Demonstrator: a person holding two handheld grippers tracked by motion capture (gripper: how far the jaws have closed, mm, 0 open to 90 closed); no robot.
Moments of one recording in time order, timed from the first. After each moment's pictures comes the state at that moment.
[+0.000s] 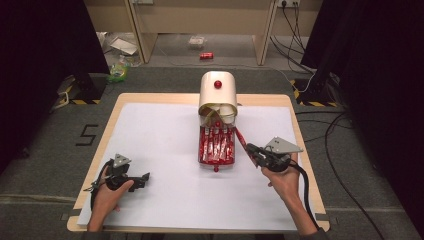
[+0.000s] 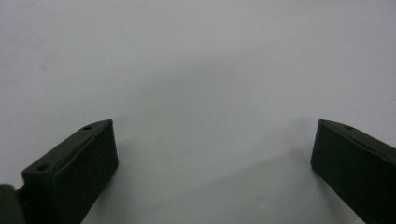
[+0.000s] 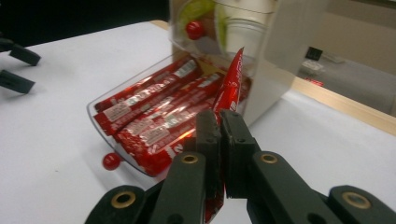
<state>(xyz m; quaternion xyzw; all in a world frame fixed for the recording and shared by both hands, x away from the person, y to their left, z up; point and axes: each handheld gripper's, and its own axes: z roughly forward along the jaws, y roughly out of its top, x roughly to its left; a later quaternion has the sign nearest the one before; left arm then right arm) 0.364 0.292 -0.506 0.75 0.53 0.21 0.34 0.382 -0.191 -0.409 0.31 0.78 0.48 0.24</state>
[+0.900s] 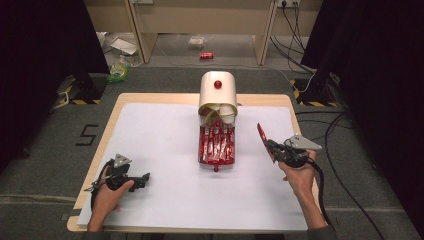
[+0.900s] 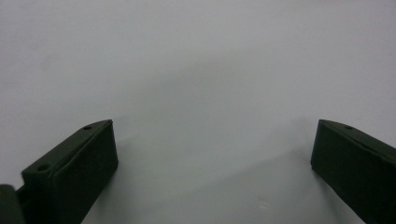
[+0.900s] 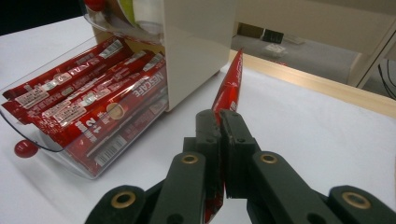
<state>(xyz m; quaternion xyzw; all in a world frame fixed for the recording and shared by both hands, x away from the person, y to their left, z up) 0.364 0.291 -0.506 0.75 0.53 0.21 0.34 0.400 -0.243 -0.425 0.38 0.75 0.46 0.27</state>
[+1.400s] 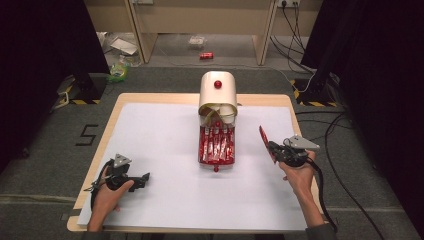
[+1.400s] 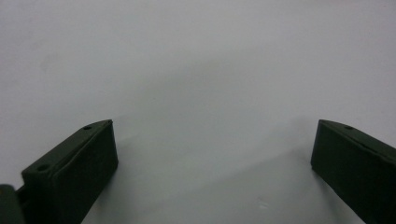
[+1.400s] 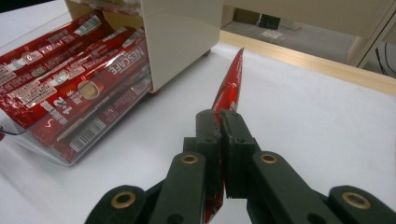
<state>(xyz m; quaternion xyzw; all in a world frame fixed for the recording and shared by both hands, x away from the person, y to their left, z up) 0.364 0.292 -0.506 0.75 0.53 0.21 0.34 0.410 -0.249 -0.442 0.40 0.76 0.45 0.26</state>
